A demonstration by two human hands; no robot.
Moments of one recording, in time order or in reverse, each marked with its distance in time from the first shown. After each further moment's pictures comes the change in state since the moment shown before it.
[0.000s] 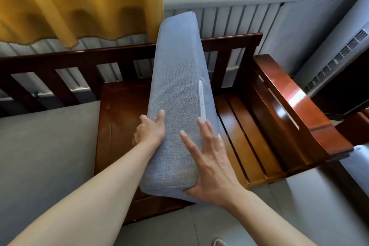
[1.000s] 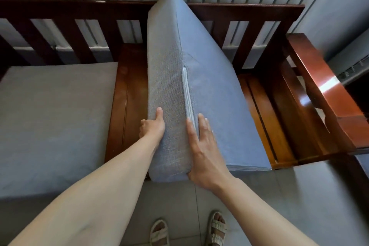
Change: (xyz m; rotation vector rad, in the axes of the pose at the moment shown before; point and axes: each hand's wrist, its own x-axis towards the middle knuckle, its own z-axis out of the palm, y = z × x) left_hand 0.002 -0.126 0.044 -0.387 -0.070 -0.436; right_hand -0.018 -0.038 0.099 0.074 -0.245 0.061
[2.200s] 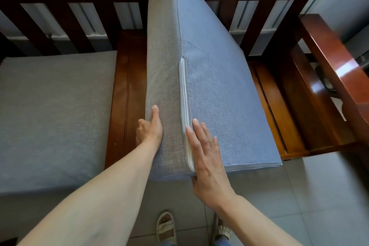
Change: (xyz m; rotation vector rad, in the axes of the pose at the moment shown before) left_hand 0.027 -0.048 0.004 0.010 0.047 0.083; right_hand -0.018 0.005 0.068 0.158 0.242 -0.074
